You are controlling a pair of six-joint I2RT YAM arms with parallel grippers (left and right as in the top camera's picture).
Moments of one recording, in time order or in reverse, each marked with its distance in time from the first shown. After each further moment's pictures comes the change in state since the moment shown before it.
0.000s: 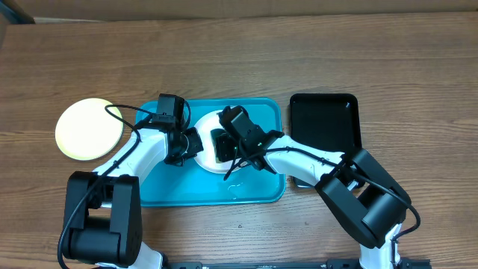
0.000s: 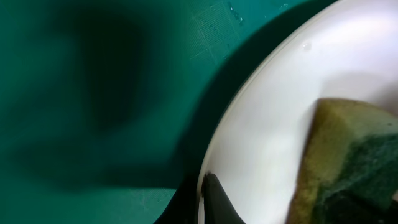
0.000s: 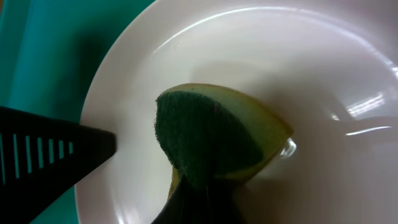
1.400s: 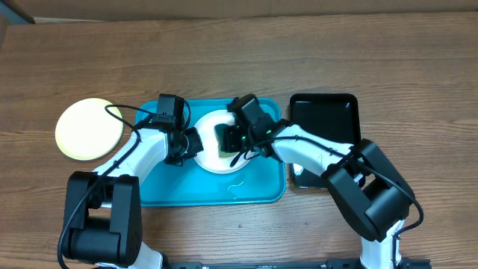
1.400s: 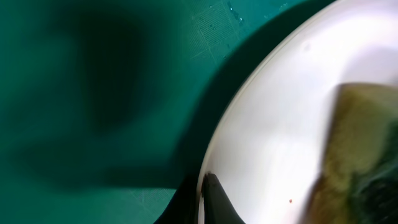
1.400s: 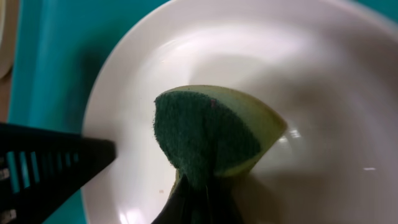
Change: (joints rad) left arm 0.000 0.000 0.000 0.000 0.000 0.000; right arm -0.074 0.008 0.035 -0.034 -0.133 -0.004
